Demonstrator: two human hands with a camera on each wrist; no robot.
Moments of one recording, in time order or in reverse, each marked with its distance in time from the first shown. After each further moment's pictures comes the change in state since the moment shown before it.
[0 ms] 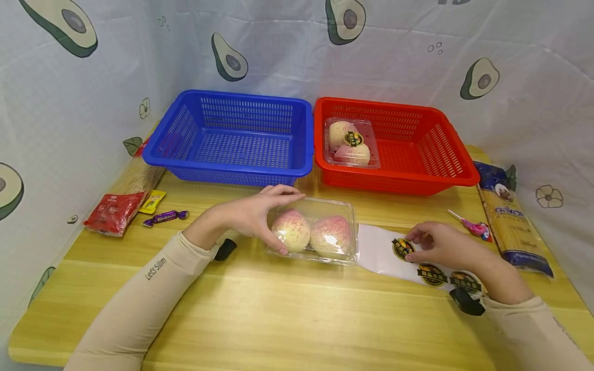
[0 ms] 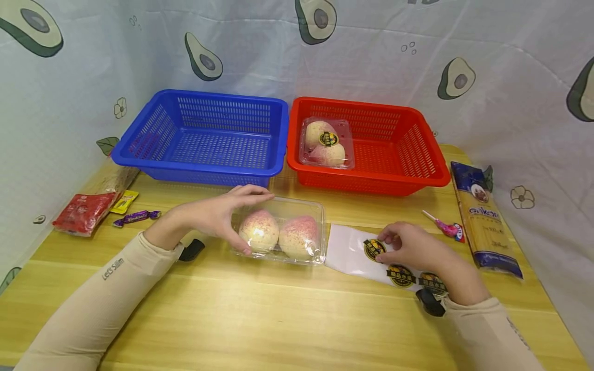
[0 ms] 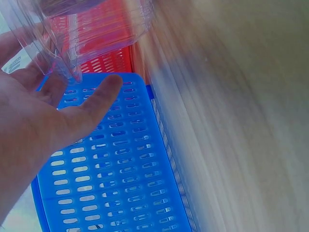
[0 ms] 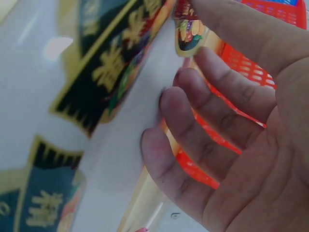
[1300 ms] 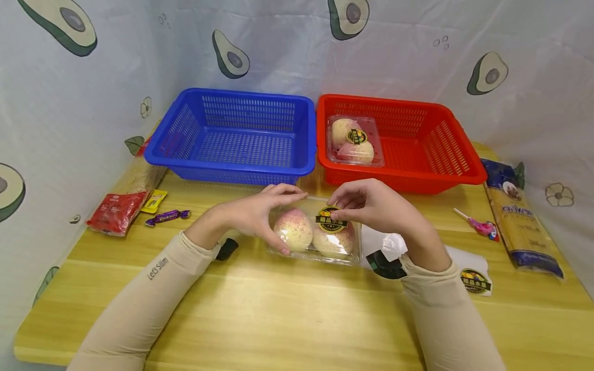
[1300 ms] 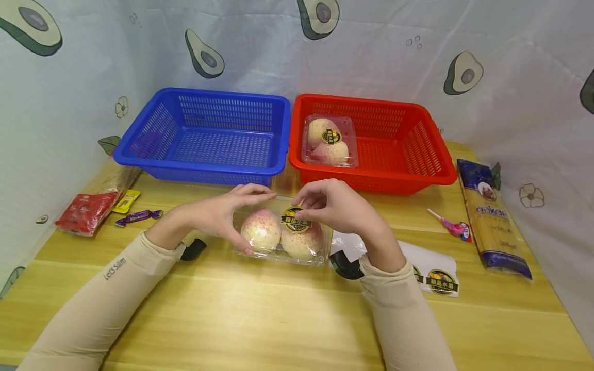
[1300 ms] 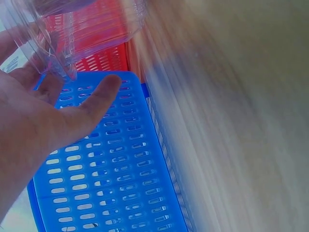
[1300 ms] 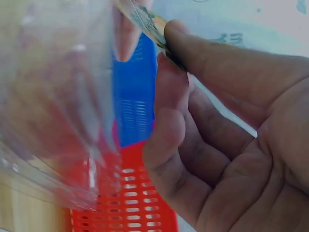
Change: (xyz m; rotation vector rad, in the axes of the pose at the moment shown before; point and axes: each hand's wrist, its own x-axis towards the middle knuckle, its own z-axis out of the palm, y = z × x) left_hand 0.002 -0.002 0.001 -0.001 0.010 0.023; right_hand 0.077 -0.142 -0.011 0.340 0.099 -0.274
